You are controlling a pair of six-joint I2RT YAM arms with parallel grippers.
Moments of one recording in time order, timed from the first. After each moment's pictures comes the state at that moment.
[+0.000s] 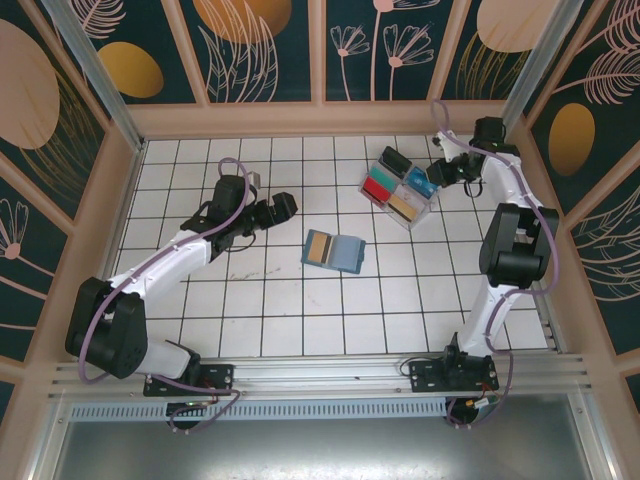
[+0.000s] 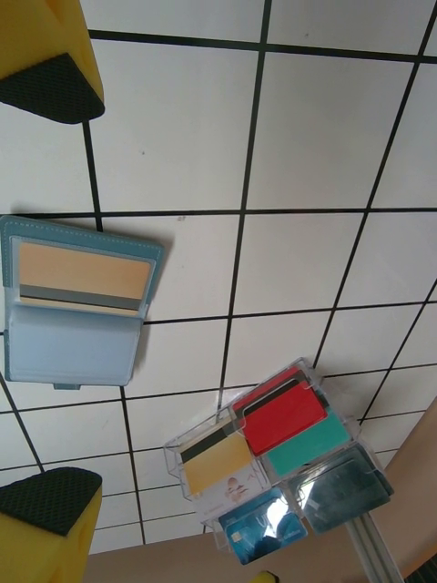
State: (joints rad) left arm -0.42 1.42 0.93 -0.16 0.23 -0.73; right arm -0.12 1.96 1.65 -0.72 -0.55 -0.53
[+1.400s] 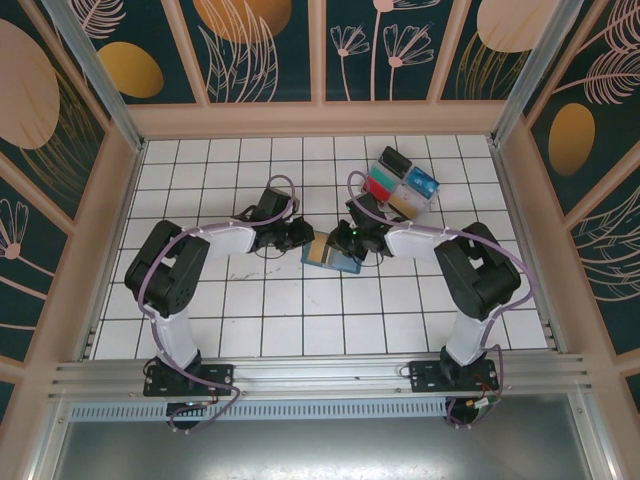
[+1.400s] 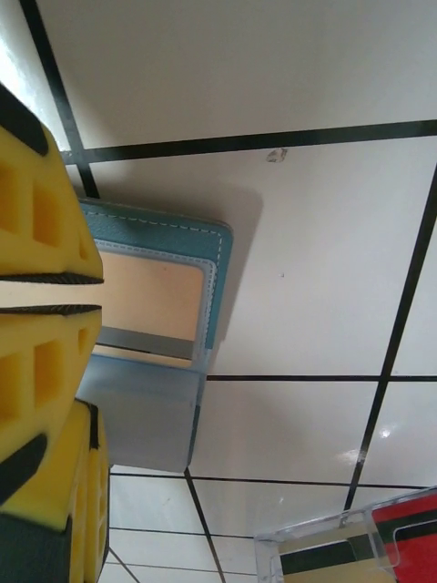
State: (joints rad) left arm -0.52 1.87 1.03 -0.04 0.38 -0.78; right arm 0.61 1.80 0.98 -0.12 -0.29 1.00
